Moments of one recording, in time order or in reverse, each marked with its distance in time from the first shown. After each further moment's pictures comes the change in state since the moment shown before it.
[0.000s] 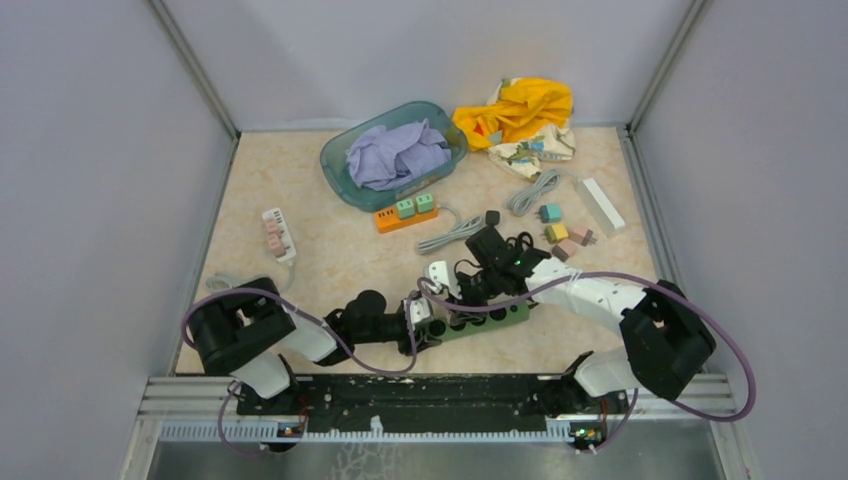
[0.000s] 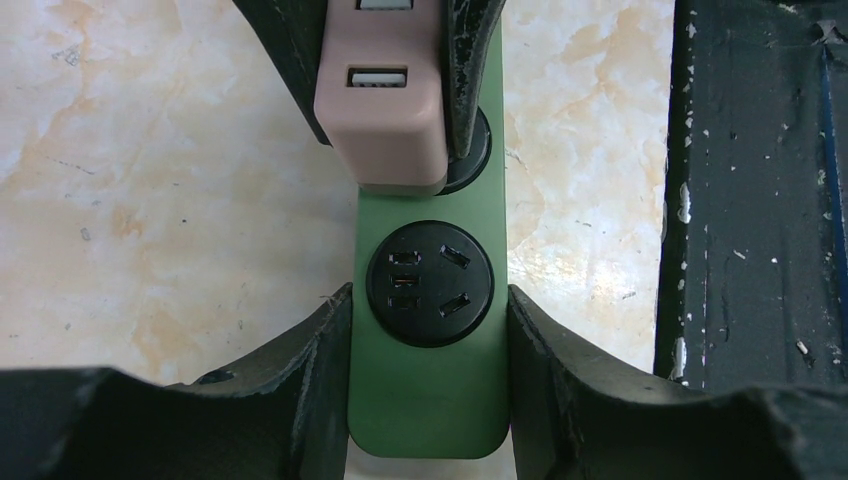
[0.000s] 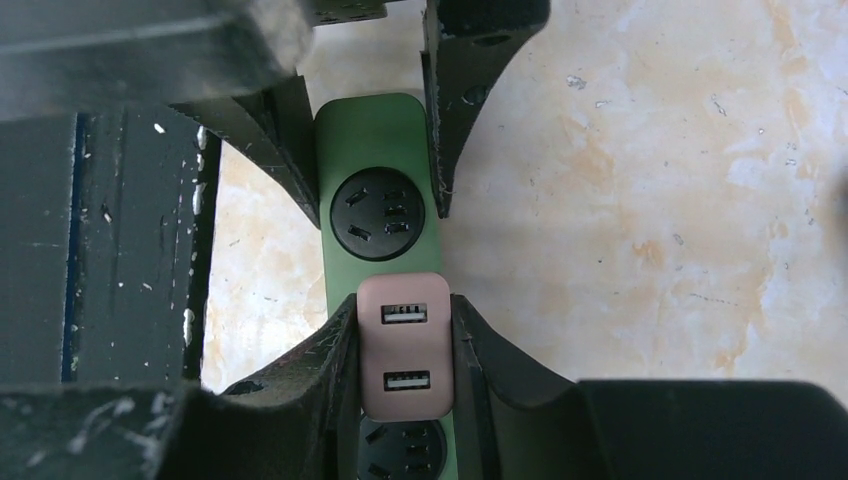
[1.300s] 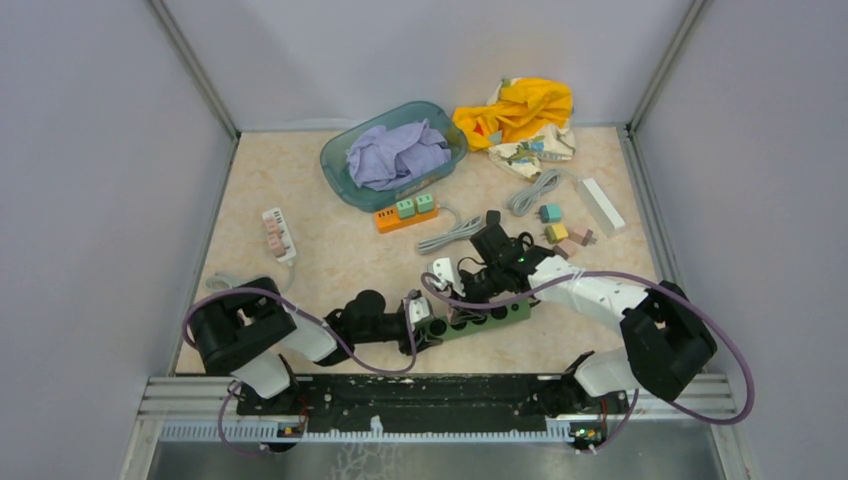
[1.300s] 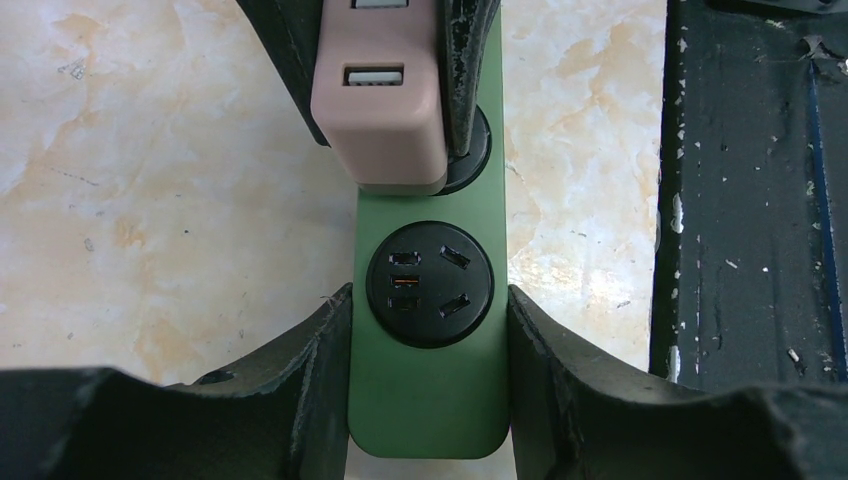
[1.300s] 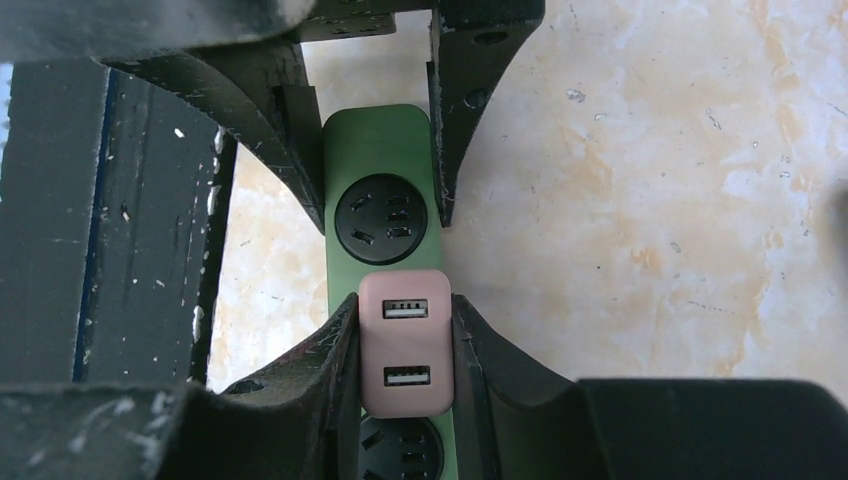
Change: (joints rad) left arm 0.000 0.004 0.000 0.034 0.005 -0.011; right arm -0.050 -0.004 0.000 -0.022 -0.103 -0.051
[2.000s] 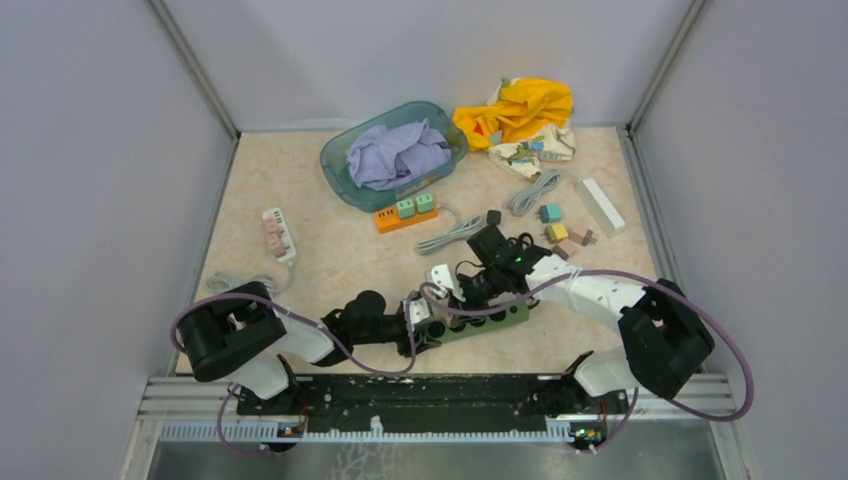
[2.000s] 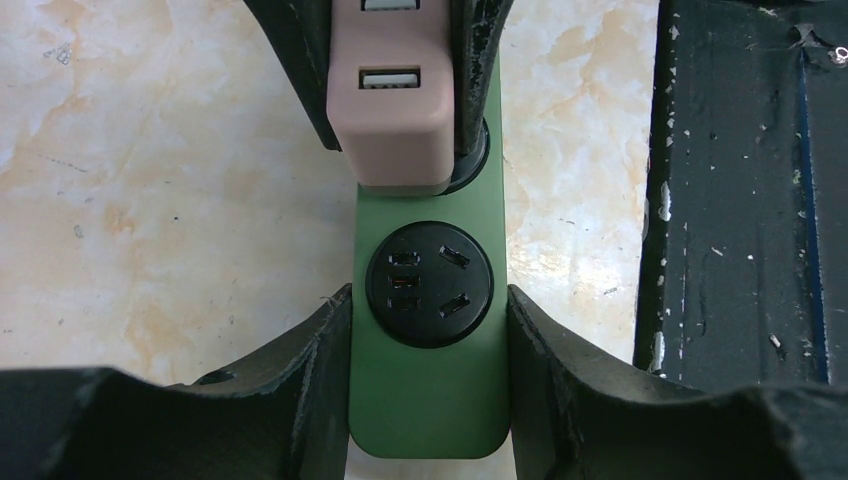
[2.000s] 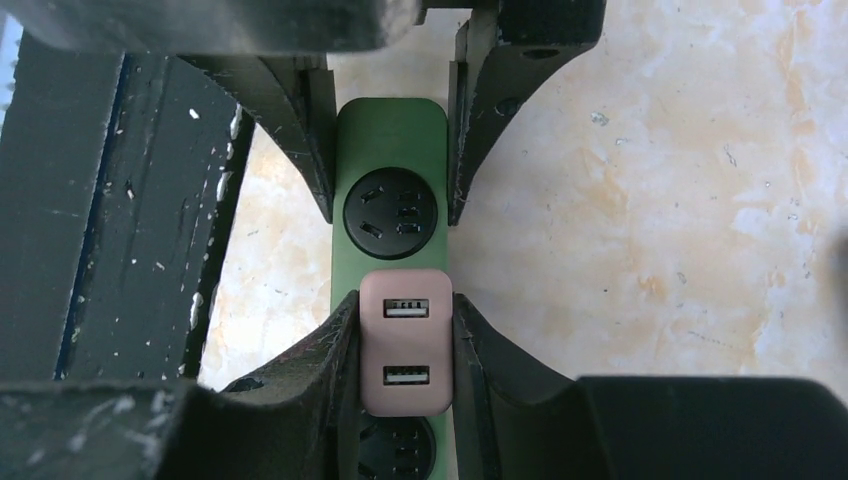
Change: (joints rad) left arm 0.000 -0.048 0.000 -0.076 -0.005 0.013; right arm 0.029 0.013 0.015 -0.037 0.004 -0.084
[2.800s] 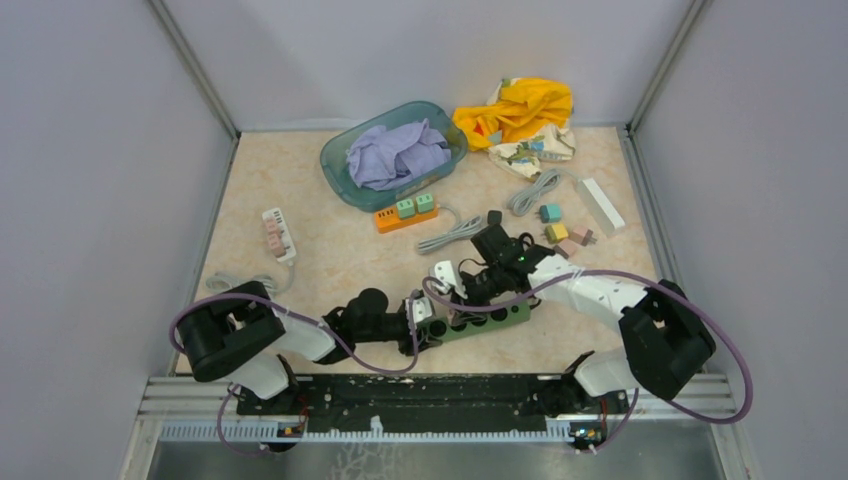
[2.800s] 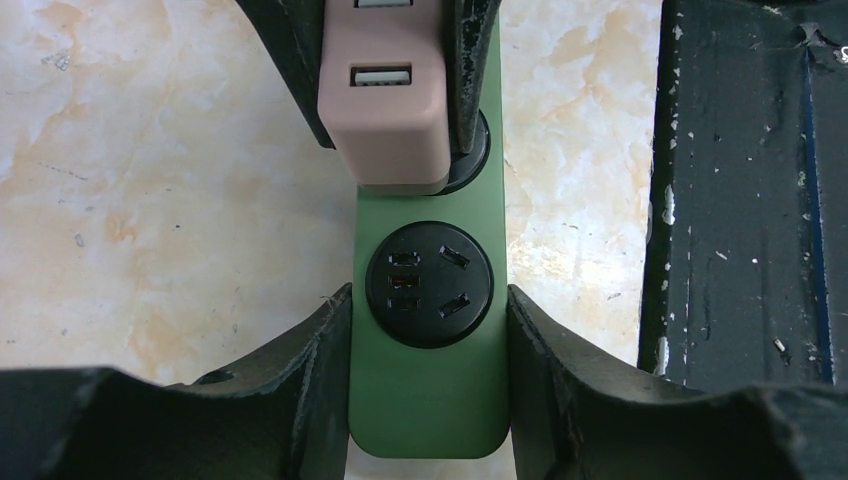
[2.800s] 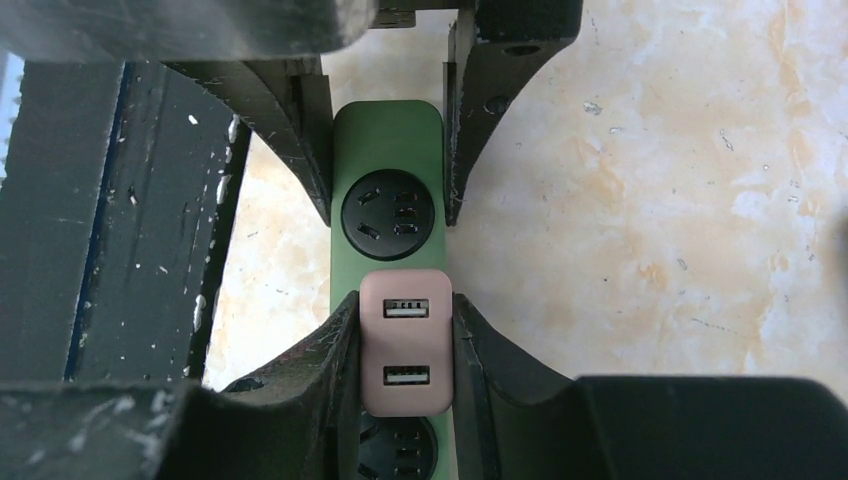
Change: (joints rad) left arm 0.000 -0.010 0.024 -0.050 0.004 0.010; right arm -0.031 -0.007 -0.013 0.011 -0.031 0.009
